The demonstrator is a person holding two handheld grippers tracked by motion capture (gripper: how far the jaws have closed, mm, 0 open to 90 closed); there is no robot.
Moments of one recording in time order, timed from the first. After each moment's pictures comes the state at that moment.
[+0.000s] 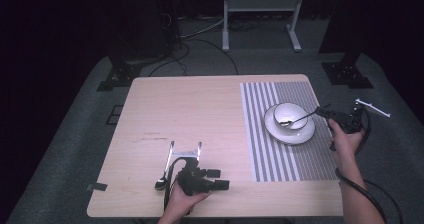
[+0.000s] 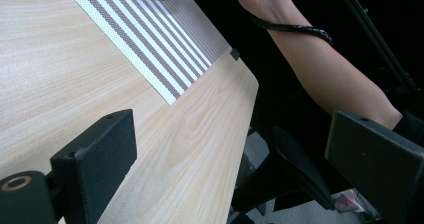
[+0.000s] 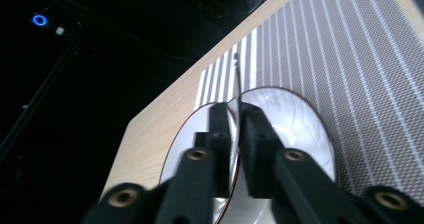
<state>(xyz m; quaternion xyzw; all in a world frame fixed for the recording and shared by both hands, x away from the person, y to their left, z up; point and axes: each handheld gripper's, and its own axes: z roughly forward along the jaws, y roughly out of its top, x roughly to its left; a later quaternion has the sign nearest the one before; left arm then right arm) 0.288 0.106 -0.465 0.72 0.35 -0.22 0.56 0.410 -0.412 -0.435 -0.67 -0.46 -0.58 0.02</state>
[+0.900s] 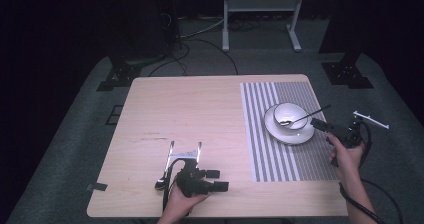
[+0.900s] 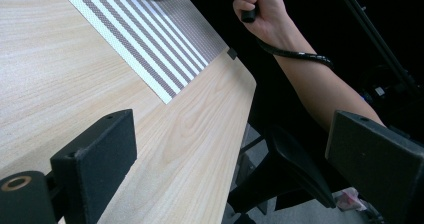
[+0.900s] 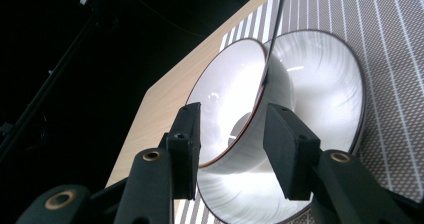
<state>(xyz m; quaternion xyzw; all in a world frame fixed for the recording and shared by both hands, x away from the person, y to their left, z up) 0.283 0.109 -0.462 0.72 0.34 -0.21 0.56 0.373 -0.399 -0.446 -0.64 -0.50 -0.59 0.04</state>
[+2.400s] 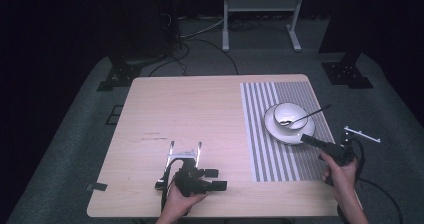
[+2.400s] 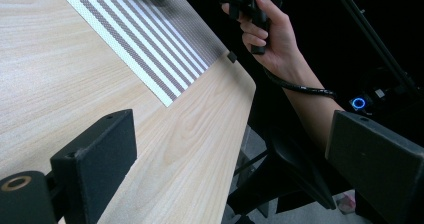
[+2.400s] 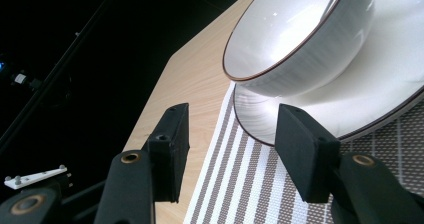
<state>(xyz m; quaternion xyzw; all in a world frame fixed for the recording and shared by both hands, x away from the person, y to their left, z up) 0.283 0.113 -0.459 0.72 0.34 -0.21 0.57 0.329 -0.366 -0.457 -0.59 -0.54 -0.60 0.07</state>
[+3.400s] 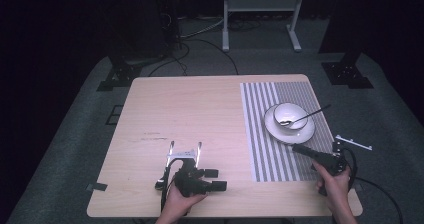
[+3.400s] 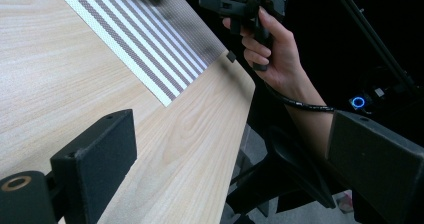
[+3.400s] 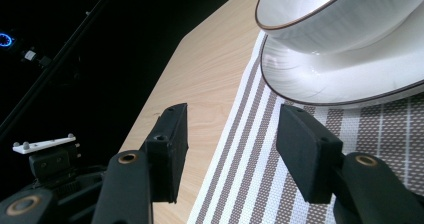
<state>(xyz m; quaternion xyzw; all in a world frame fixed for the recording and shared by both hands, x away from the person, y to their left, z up) 0.282 0.113 -0.459 0.72 0.34 -0.21 0.57 0.308 -0.340 -0.465 -0.57 -0.56 -0.60 0.08</state>
